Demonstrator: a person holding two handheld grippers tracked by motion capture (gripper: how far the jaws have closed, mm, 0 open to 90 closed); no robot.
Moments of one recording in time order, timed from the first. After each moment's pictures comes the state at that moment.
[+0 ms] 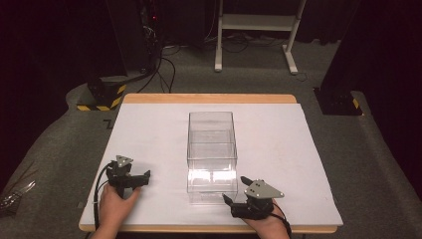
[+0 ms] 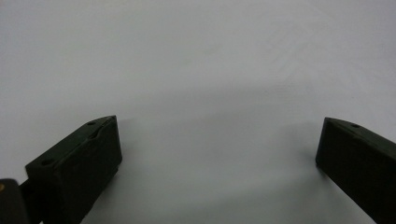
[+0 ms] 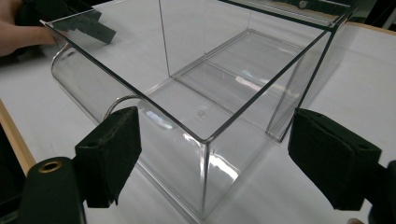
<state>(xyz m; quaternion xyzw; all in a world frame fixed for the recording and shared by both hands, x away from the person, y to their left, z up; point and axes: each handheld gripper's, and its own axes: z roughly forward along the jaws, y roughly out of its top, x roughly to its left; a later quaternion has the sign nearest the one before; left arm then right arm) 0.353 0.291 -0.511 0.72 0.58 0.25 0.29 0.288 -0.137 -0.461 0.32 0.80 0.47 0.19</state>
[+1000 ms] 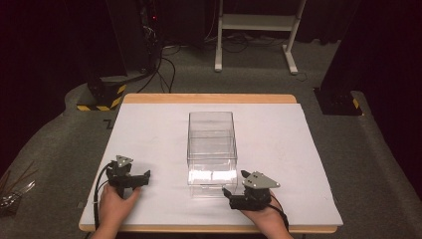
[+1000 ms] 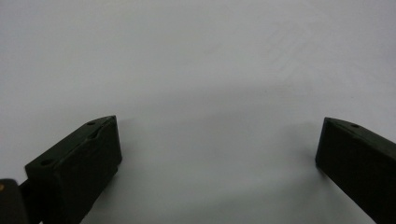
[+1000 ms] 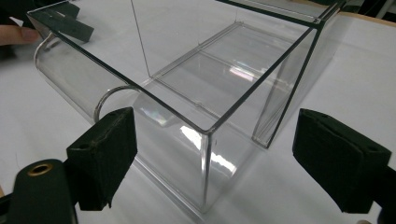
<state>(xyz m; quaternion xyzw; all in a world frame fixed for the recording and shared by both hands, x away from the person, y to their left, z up) 0.353 0.291 -0.511 0.72 0.58 0.25 0.29 0.310 -0.133 -0.464 0.34 0.80 0.46 0.19</state>
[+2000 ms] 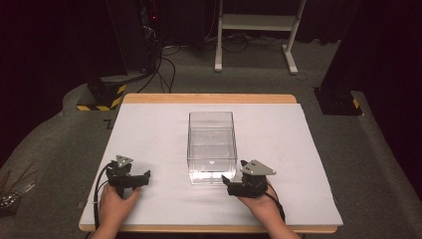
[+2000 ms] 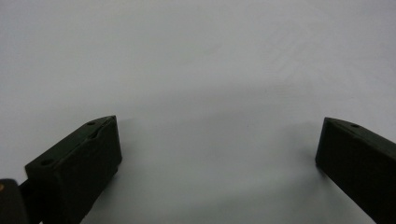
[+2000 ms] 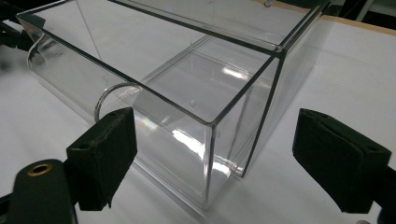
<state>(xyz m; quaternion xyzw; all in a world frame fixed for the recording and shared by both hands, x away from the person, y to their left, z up) 0.353 0.291 -0.511 0.72 0.58 0.25 0.30 0.343 -0.127 -0.466 0.36 0.79 0.45 0.20</state>
